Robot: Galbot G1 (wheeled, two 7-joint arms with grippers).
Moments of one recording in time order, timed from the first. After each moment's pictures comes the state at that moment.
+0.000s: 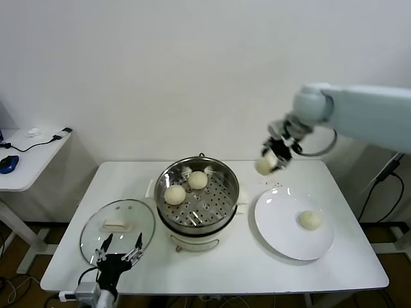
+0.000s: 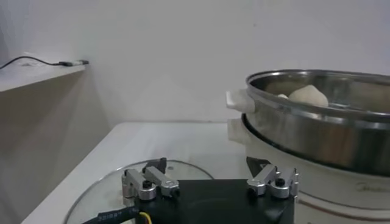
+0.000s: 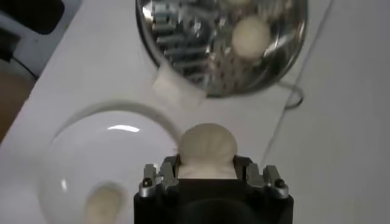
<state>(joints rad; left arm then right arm) 1.72 -1.41 -0.59 -2.12 -0.19 0.19 -0.06 1.02 1.01 -1.71 1.41 0.51 0.00 -0.99</state>
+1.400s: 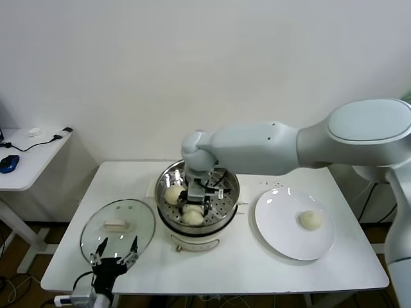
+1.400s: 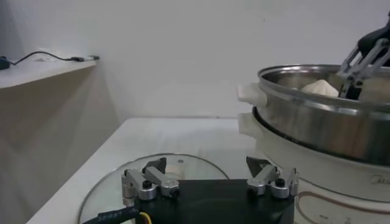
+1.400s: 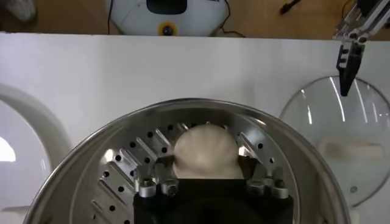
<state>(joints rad) 1.74 -1.41 -0.61 -2.11 -0.20 0.18 -0.07 0.69 1.43 -1.61 1.31 0.11 0.44 -0.94</state>
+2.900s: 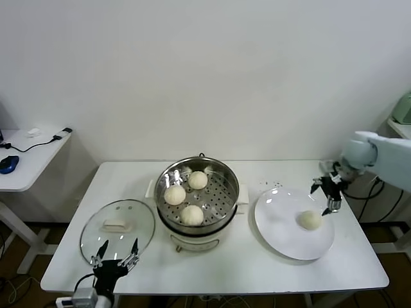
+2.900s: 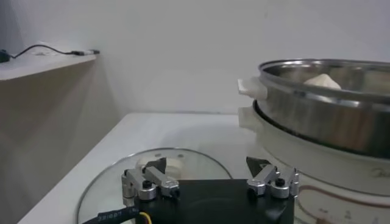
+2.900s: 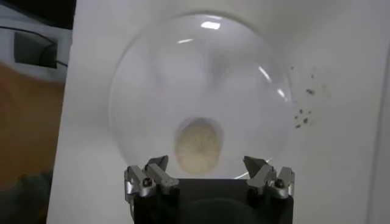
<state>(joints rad) 1.74 -1.43 -0.62 -2.09 -0.19 0.17 -0.06 0.60 0.65 -1.65 1.19 0.36 -0.08 -1.00</state>
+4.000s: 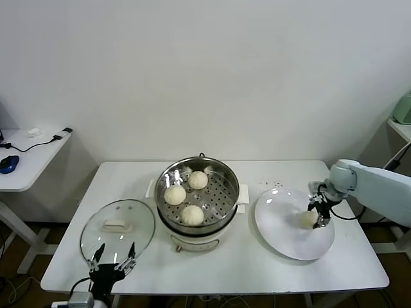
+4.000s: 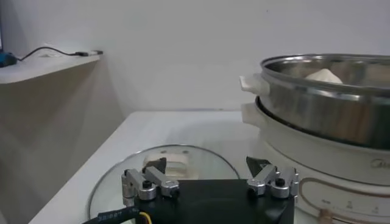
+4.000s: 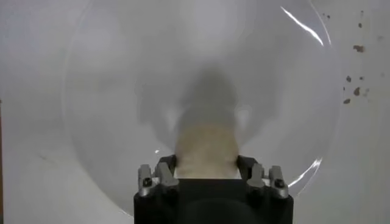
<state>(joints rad) 1.78 -1.42 -0.63 -2.12 -0.18 0.18 -0.07 0.33 0.72 -1.45 1.04 0.30 -0.15 -0.95</state>
